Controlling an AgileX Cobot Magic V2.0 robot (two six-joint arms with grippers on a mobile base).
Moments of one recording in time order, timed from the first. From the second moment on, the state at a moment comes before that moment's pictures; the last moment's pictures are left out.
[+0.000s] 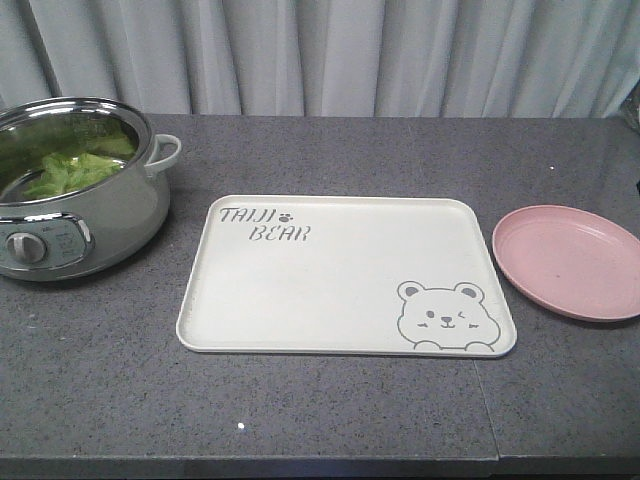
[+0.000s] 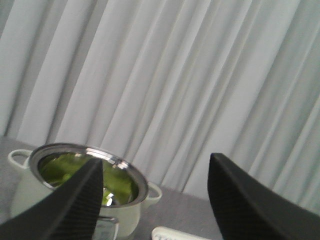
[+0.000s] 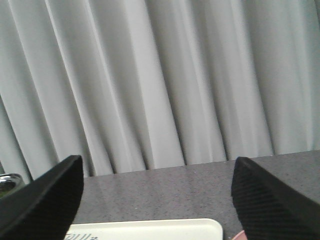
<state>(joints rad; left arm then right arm) -0.02 0.22 -0.63 0.03 0.36 -0.43 0.07 0.59 -0.46 -0.48 -0.21 0.73</state>
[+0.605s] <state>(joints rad) -0.02 0.99 -1.24 0.03 0.61 -0.15 0.07 0.69 -0.57 -0.54 0.00 0.73</state>
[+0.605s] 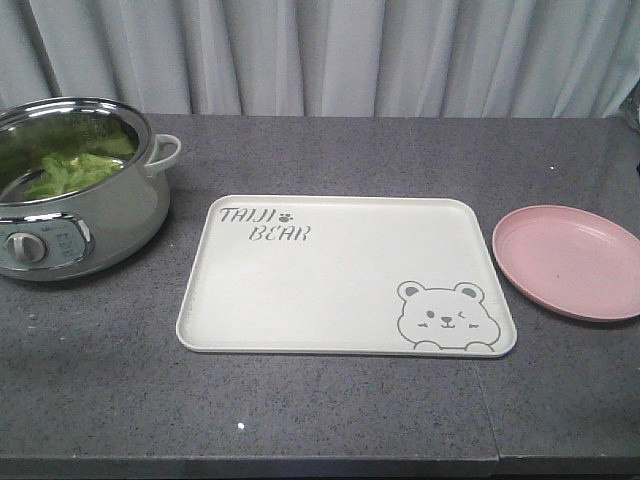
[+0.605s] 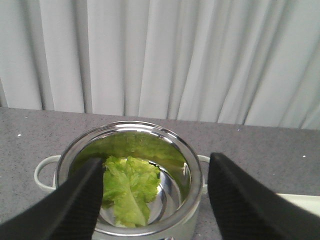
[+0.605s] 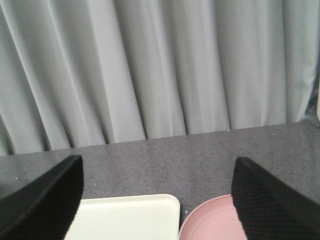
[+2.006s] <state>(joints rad) 0.03 2.15 -2.10 0.01 1.24 -0.06 0.07 0.69 -0.57 -0.54 0.15 0.71</state>
